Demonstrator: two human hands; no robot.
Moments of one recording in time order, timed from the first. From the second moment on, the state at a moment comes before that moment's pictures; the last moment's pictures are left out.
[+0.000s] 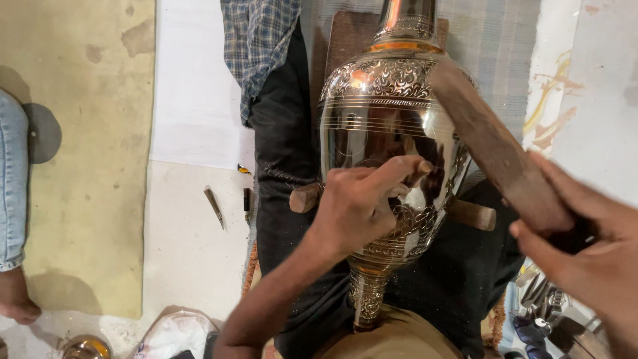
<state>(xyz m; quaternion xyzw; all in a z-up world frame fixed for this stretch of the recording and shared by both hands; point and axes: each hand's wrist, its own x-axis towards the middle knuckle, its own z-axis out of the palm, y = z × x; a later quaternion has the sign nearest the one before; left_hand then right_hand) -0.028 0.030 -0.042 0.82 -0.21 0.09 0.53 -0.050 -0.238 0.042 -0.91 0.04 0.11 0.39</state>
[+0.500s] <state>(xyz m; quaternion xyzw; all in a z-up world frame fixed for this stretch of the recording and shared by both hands) 0.037 0.028 -0.035 0.76 -0.51 -0.10 0.39 -0.189 -0.228 -0.037 -0.87 0.27 0.00 0.42</state>
